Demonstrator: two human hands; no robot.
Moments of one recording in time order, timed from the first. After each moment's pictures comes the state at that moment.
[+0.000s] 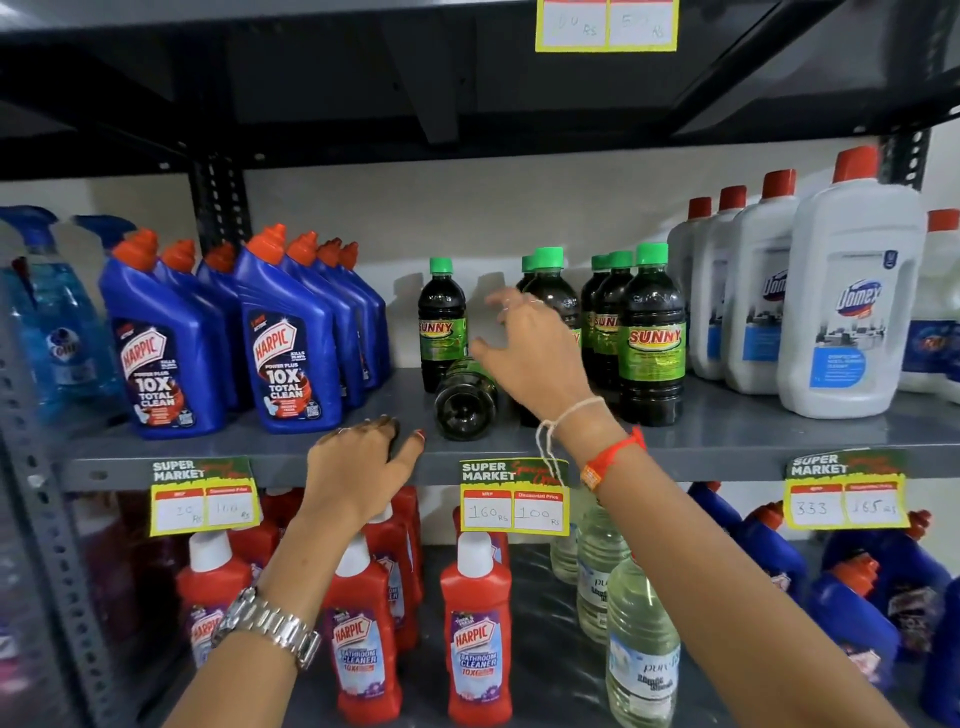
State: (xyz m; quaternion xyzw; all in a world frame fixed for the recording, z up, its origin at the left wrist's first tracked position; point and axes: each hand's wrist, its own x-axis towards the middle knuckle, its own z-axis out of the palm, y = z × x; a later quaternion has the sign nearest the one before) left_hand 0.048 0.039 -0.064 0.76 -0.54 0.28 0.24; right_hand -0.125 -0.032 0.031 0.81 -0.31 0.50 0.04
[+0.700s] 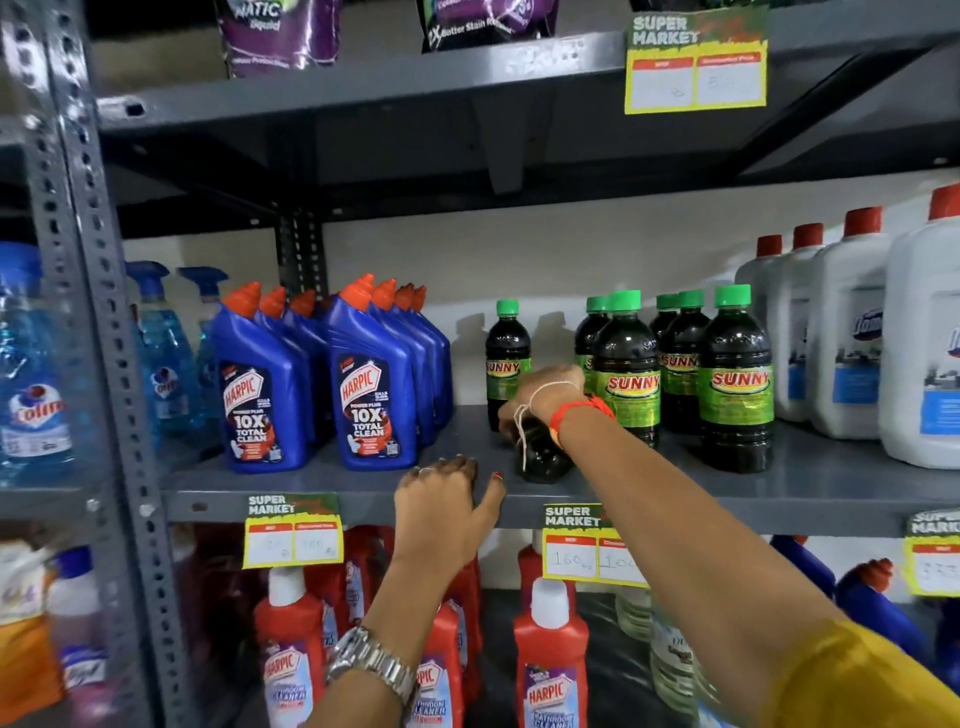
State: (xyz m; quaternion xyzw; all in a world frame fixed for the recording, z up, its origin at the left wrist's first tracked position) left_hand 0.043 0.044 -0.067 0.74 -0.54 0.30 0.27; right_hand -0.053 -0.058 0.051 0.87 -0.47 0.17 -0.05
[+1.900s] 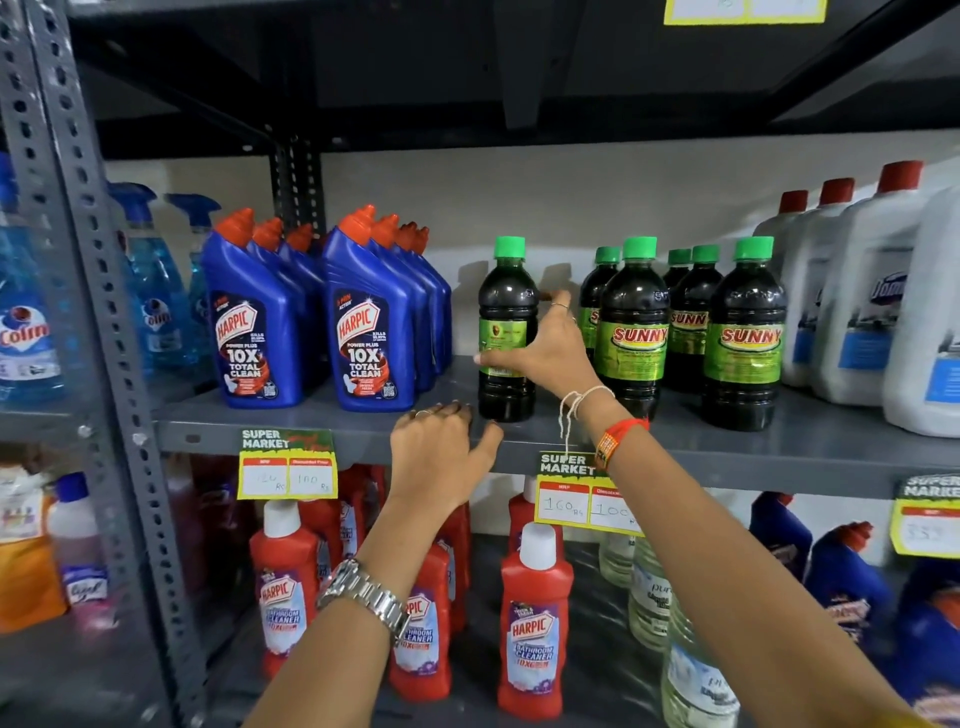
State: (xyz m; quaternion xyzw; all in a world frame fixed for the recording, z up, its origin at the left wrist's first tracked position) left_hand 0.042 0.042 -0.069 0.75 -0.53 0.29 0.27; right_hand -0.054 -0.065 0.016 0.79 -0.31 0.48 -0.22
